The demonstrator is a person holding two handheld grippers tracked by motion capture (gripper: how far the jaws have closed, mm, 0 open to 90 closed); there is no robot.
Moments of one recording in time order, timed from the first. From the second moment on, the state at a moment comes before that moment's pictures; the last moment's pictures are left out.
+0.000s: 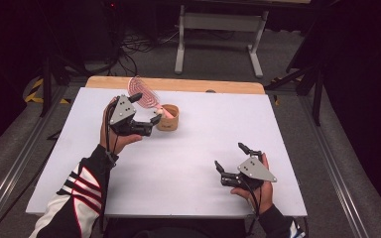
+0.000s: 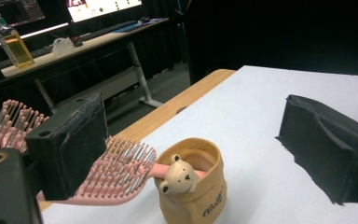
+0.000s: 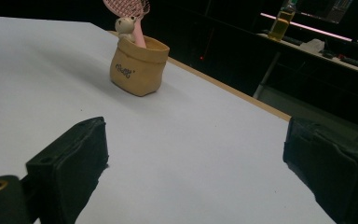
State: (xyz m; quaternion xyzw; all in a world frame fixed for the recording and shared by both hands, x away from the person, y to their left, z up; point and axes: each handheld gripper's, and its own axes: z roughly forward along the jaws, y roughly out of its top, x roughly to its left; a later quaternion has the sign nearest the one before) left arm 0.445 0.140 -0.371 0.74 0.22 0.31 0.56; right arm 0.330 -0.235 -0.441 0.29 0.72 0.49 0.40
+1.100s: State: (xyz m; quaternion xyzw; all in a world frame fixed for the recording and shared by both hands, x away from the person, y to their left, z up) left arm 0.407 0.143 -0.389 0.76 0.17 0.30 0.55; right arm 0.327 -0.233 -0.443 0.28 0.73 0.48 0.40
